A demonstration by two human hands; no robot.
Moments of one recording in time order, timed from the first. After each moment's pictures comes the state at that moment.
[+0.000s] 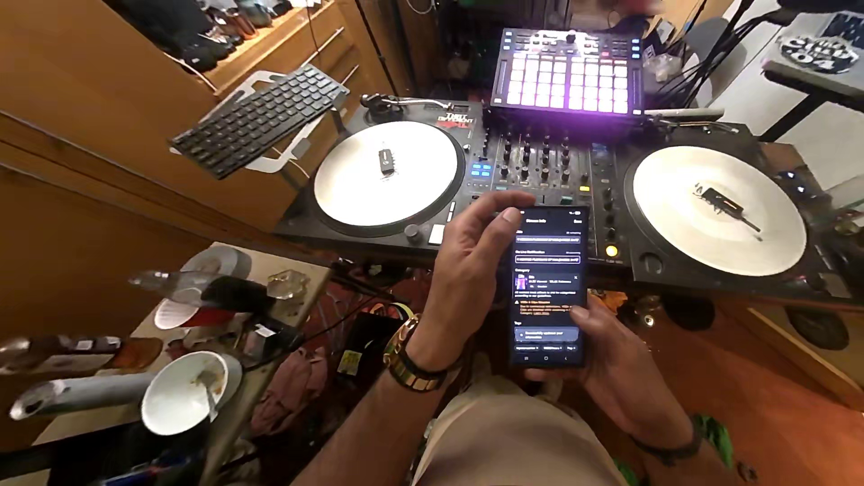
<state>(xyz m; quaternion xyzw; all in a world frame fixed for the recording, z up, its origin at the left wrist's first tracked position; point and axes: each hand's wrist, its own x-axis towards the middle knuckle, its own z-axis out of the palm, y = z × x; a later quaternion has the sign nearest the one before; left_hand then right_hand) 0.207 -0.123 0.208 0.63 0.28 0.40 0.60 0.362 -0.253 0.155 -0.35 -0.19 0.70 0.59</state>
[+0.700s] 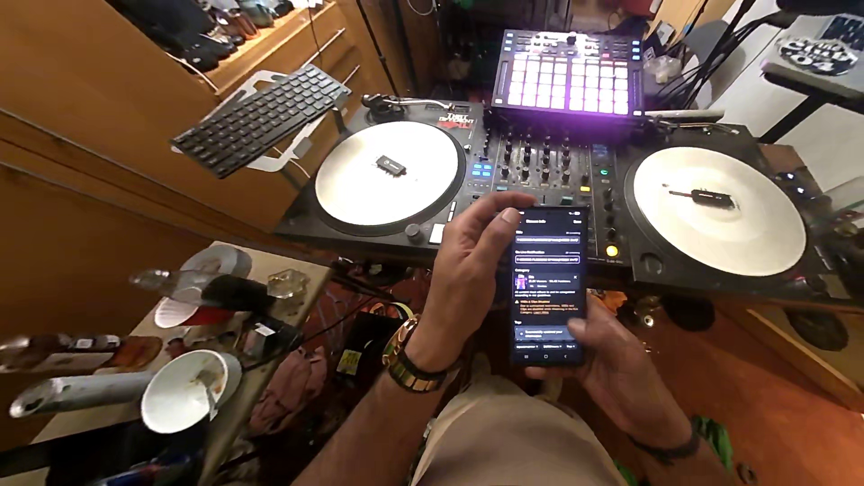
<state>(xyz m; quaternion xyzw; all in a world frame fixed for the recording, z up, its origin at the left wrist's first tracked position) 0.204 -0.124 0.207 0.63 0.28 0.40 0.60 0.361 -0.255 0.151 -0.35 -0.21 0.69 0.59</state>
